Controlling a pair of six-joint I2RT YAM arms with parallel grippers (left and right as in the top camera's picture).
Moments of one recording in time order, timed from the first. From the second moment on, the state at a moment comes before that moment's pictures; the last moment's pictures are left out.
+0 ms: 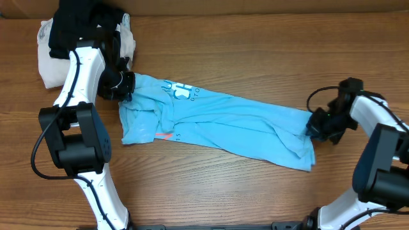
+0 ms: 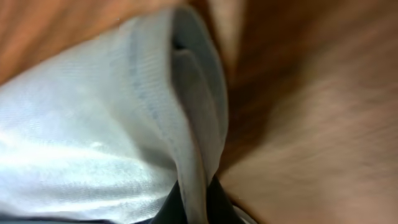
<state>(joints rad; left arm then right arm) 0.09 2.17 1.82 -1.26 0.14 0.06 -0.30 1.86 1.10 -0.89 -0.22 0.40</state>
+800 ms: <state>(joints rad) 0.01 2.17 1.82 -1.26 0.13 0.06 0.21 1.87 1.50 -1.08 -0.33 0.50</state>
